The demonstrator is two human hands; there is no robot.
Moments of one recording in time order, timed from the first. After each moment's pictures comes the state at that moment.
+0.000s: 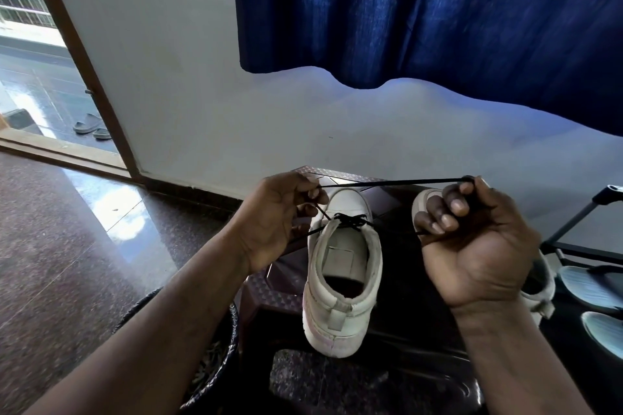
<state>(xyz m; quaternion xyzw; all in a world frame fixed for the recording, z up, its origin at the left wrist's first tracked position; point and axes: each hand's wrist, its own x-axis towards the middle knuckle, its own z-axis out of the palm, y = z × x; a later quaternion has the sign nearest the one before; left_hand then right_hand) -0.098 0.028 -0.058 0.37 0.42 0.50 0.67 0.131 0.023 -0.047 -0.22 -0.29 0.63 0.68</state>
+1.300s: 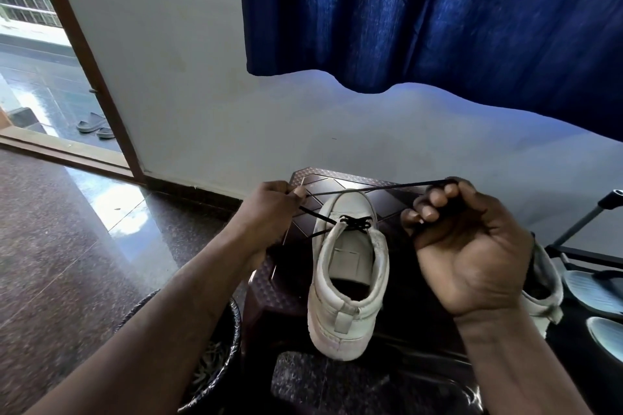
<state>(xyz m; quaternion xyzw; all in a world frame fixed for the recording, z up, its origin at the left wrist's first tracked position) -0.112 0.042 -0.081 0.43 0.61 0.48 0.47 0.125 0.020 -0.052 -0.20 -0.32 0.66 0.65</state>
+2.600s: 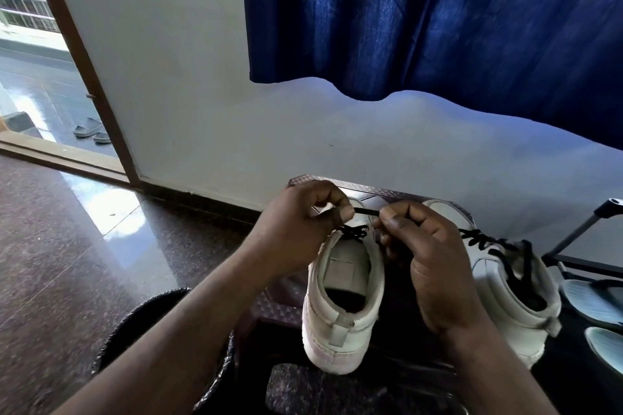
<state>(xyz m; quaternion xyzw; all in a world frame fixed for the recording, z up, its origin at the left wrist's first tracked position) -0.086 0.032 -0.070 0.67 0.50 0.46 0.31 0.103 0.006 -0.054 -0.43 -0.54 0.48 0.54</state>
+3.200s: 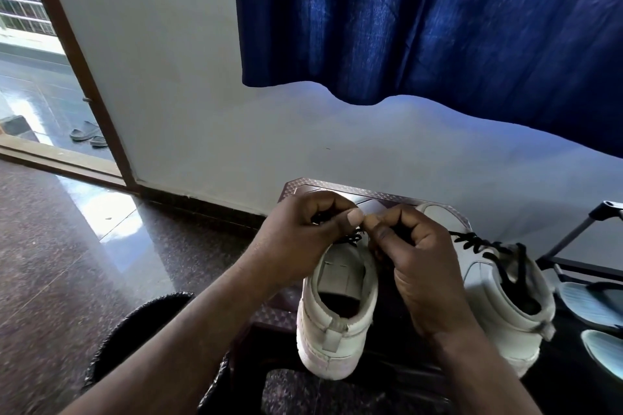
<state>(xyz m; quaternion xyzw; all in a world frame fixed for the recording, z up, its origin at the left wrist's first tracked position) -0.074 0.018 -0.060 0.62 0.46 0.47 0.42 0.100 0.008 -0.058 -0.45 -0.56 0.42 0.54</state>
